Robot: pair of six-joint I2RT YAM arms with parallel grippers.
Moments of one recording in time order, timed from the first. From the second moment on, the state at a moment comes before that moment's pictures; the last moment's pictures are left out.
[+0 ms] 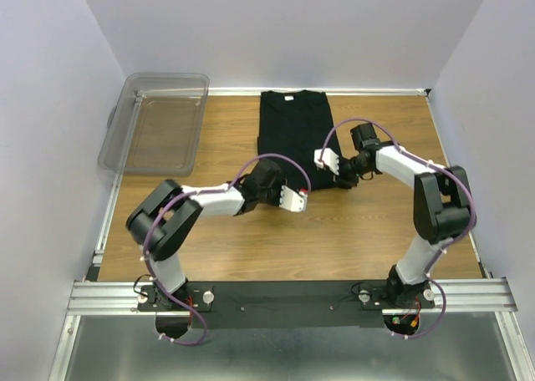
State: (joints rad) left arm -0.73 1.77 0.89 0.12 0.10 1.11; right arm 0.23 1.80 1.13 -0.54 -0.50 -1.19
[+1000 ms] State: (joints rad) left arm -0.60 1.58 1.03 0.01 0.31 0.95; right arm 0.23 1.89 1.75 -0.87 -0.55 -1.05
